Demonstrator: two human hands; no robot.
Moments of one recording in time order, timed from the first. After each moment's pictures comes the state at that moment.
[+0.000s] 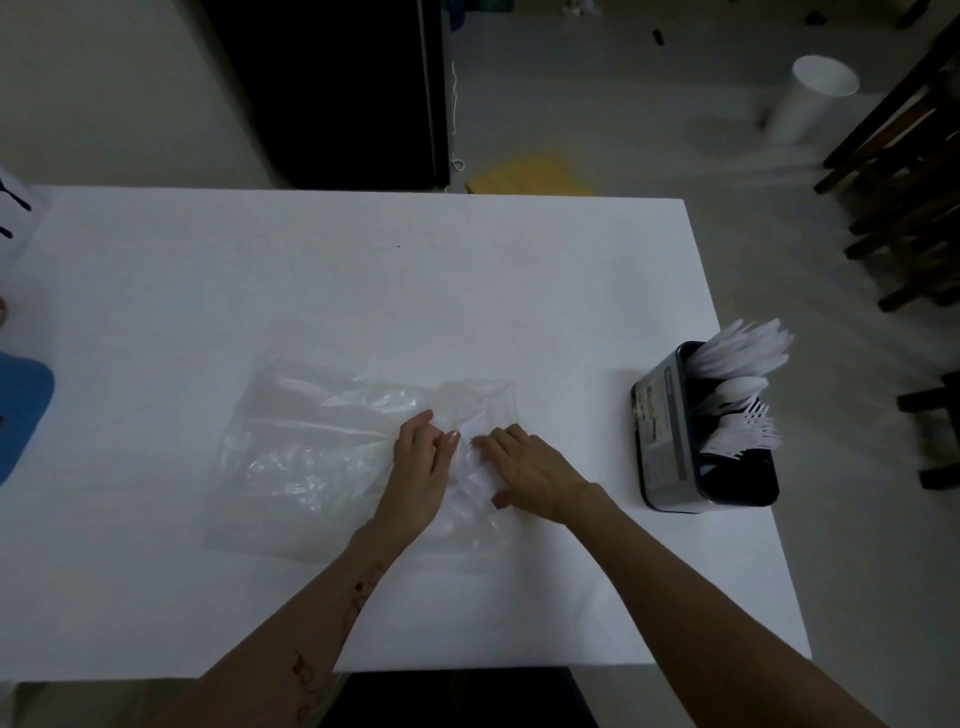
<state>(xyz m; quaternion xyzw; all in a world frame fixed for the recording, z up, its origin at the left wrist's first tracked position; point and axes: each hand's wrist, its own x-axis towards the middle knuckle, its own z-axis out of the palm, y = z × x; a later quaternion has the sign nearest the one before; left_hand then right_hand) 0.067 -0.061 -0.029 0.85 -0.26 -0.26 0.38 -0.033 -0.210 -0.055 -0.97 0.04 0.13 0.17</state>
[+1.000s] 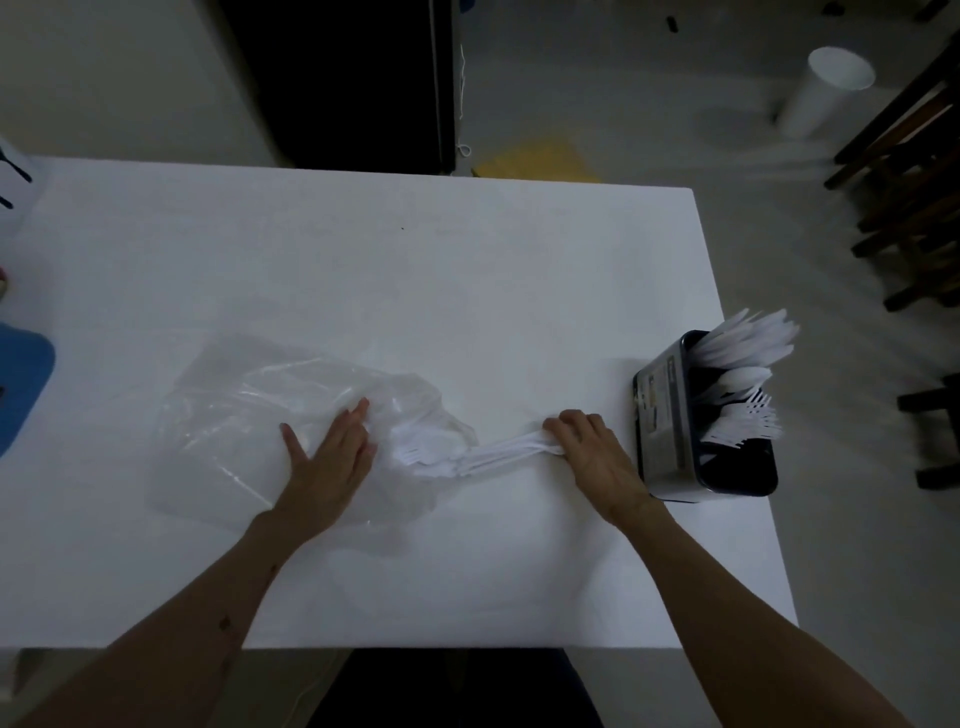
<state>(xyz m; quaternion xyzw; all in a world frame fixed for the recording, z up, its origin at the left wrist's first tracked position) 0.128 0.032 -0.061 0.88 -0.43 -0.19 -0.02 -0.095 -0.247 -0.065 -0.97 0.18 0.04 0.16</state>
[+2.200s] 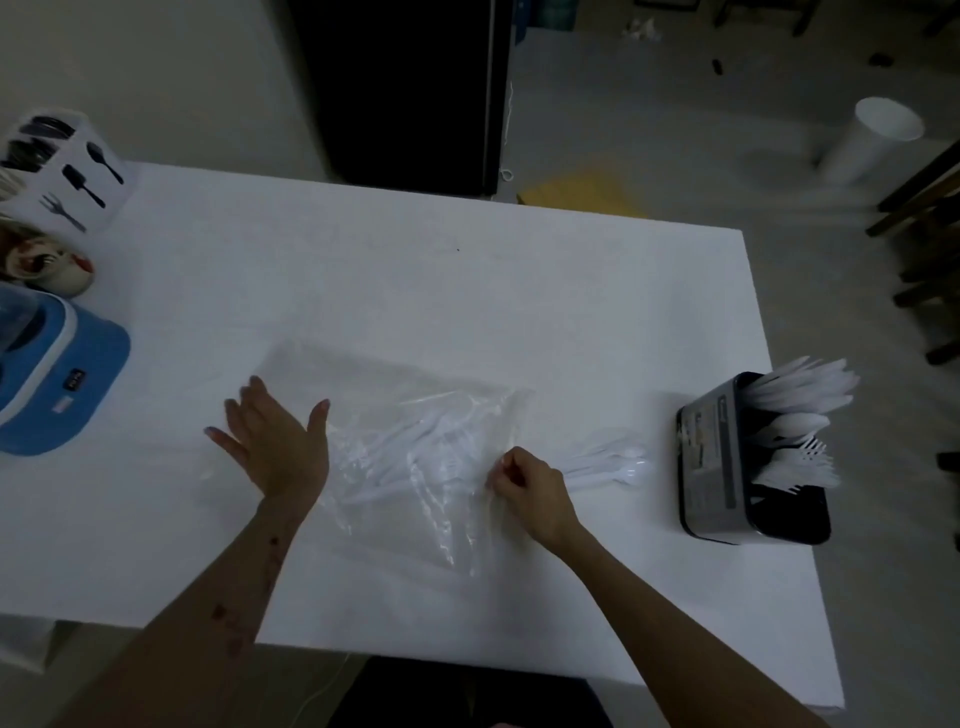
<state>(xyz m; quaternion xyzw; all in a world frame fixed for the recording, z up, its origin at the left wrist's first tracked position) 0.182 0.055 -0.027 0.99 -0.01 0.02 0.16 -0.018 -0.146 -0.043 -0.77 0.35 0.05 0.53</state>
